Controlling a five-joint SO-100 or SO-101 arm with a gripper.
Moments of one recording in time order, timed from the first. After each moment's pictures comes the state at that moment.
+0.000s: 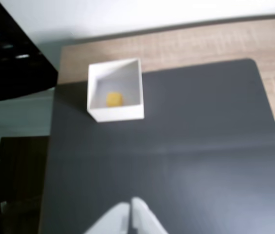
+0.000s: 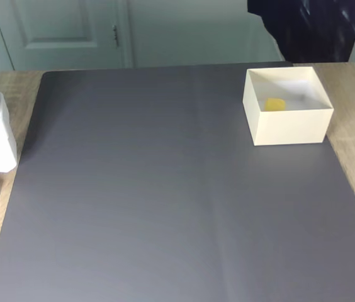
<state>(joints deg) 9.6 116.5 74.3 76.6 187.9</state>
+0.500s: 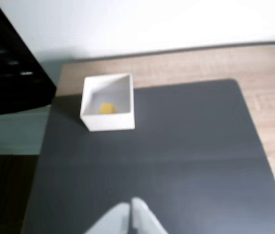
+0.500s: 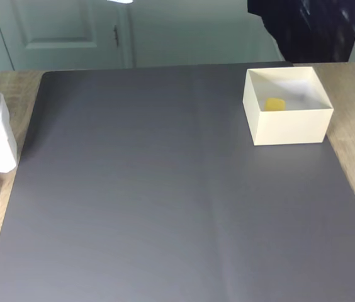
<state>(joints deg) 11.2 140.5 102.0 64.2 182.6</state>
